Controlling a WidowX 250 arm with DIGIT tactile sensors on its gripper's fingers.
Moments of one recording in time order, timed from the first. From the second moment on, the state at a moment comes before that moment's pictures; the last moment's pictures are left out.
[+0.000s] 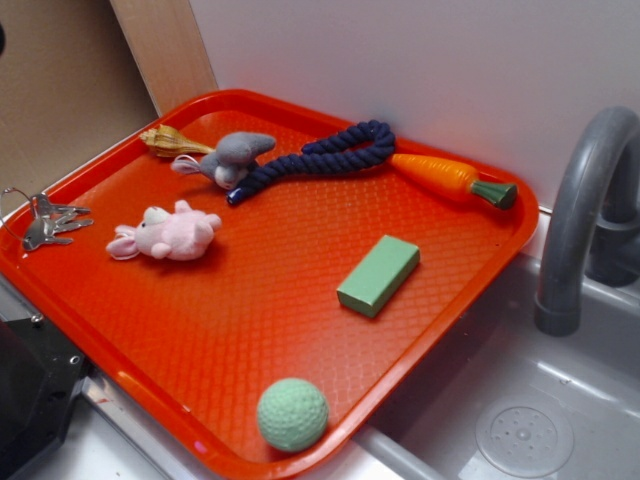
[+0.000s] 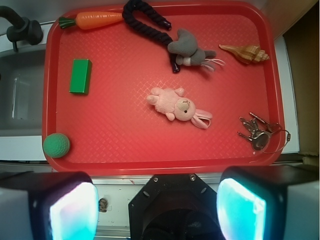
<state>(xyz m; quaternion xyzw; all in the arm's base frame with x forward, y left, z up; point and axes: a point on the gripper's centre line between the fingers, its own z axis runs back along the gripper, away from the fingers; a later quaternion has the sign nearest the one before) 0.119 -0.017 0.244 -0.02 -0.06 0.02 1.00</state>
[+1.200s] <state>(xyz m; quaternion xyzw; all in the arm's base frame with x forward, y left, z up) 0.174 0.023 0.205 -0.01 -0.03 0.14 0.99</state>
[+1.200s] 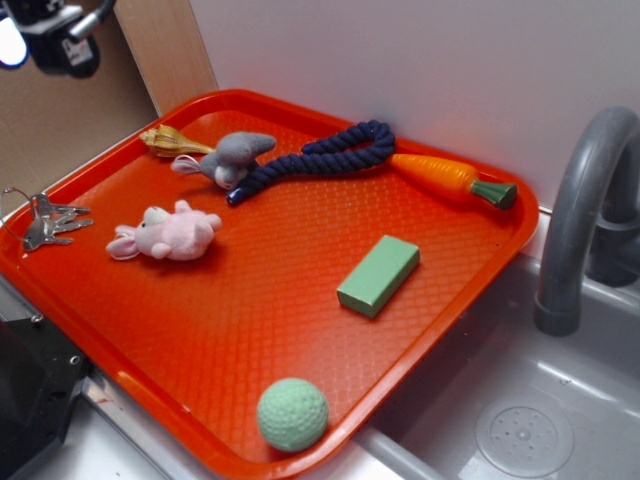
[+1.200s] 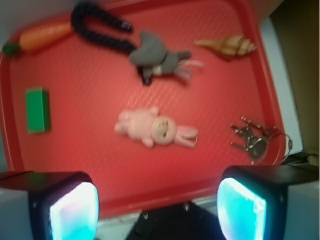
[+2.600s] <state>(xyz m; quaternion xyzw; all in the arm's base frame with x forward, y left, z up) 0.149 0.163 0.147 0.03 -0.04 0.38 0.92</state>
